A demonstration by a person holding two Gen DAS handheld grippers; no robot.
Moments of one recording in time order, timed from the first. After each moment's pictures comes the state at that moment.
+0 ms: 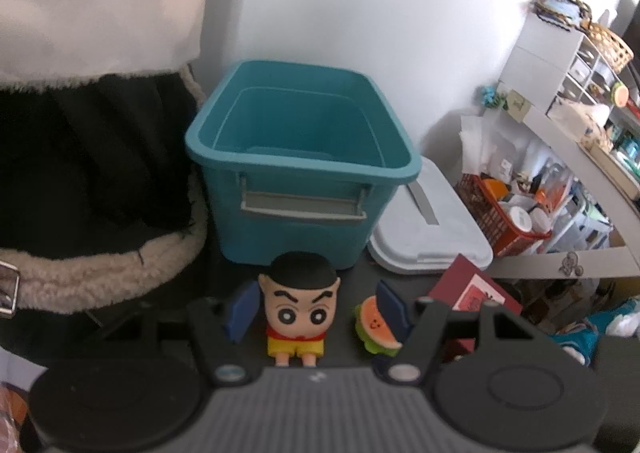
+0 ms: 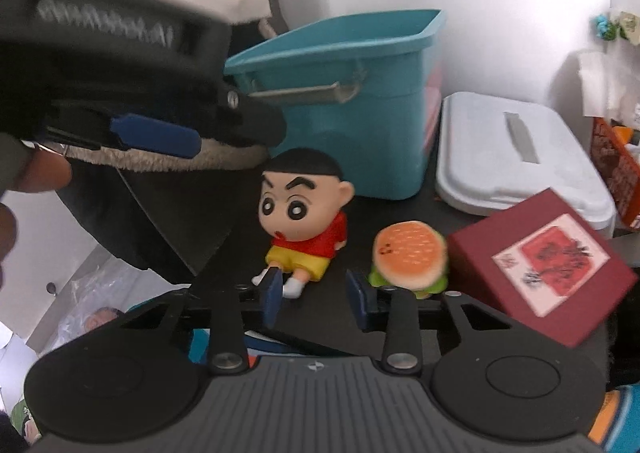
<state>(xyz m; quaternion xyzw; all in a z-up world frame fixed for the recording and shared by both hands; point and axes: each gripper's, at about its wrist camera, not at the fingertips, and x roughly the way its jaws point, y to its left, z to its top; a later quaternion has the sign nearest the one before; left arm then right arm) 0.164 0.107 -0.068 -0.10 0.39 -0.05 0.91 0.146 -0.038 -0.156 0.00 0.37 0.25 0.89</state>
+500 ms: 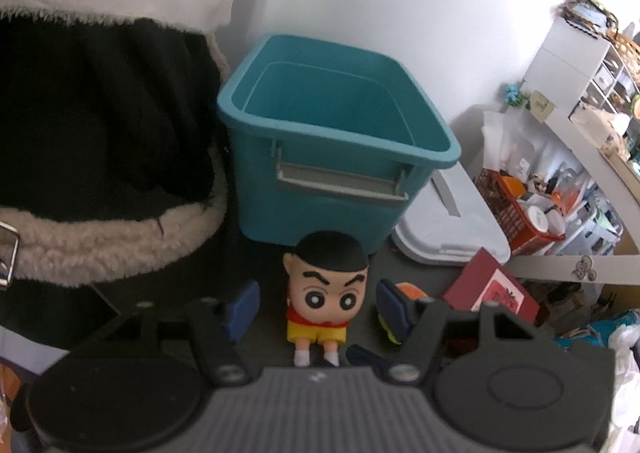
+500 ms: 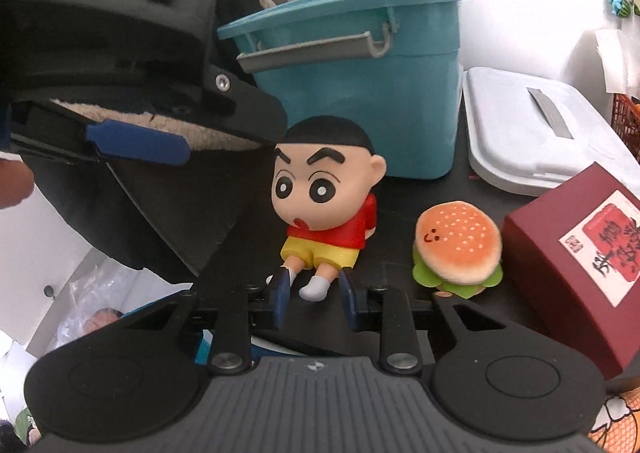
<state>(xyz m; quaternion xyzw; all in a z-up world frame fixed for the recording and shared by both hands) 0.171 0.126 -0.088 -0.13 0.41 -0.04 0.90 0.159 -0.008 -0.187 0.00 0.39 0.24 0.89</state>
